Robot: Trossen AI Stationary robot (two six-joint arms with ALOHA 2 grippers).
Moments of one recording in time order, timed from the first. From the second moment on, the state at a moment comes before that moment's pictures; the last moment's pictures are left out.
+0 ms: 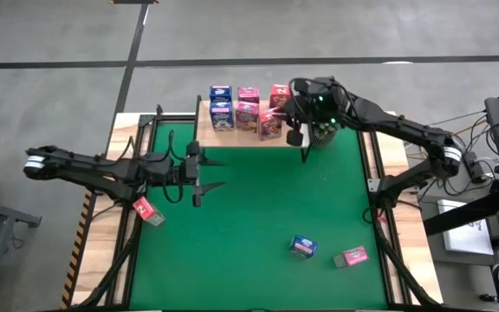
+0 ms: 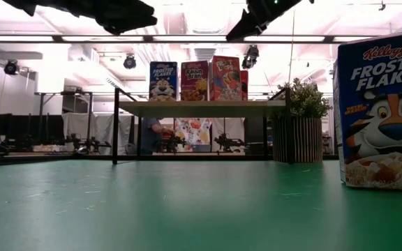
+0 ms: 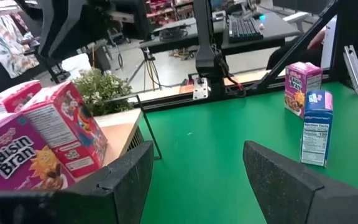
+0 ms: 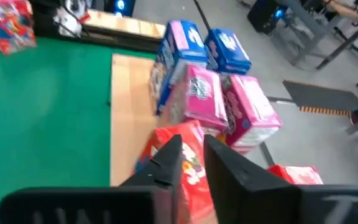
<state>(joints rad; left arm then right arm) -0.06 0.95 0.63 0.17 -0.20 0.20 -0.45 1.40 1.40 -0.43 -0.11 -0.43</state>
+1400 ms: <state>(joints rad) -0.06 0.89 0.57 0.19 -0.20 0.20 -0.58 1.54 1.47 -0.57 -0.30 -0.47</state>
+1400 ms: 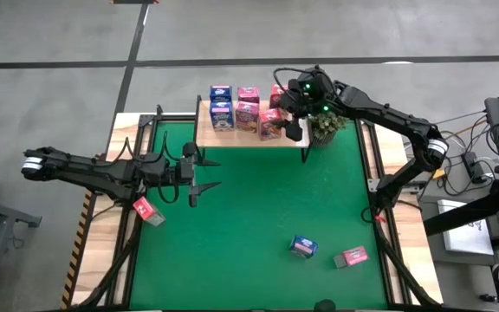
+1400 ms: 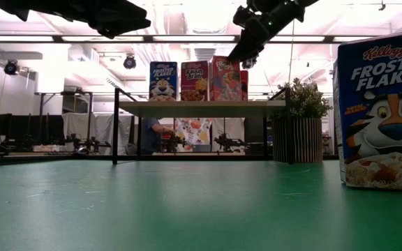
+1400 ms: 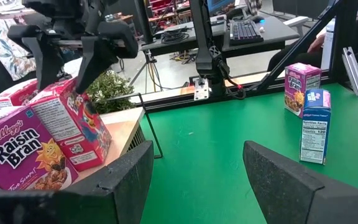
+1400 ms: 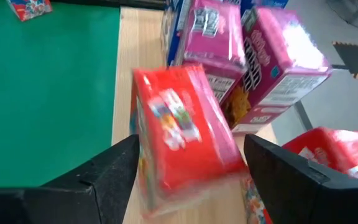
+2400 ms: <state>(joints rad) -0.06 0.89 0.57 0.19 -0.20 0.19 -0.63 1.51 1.46 -0.63 -0.29 -0.46</state>
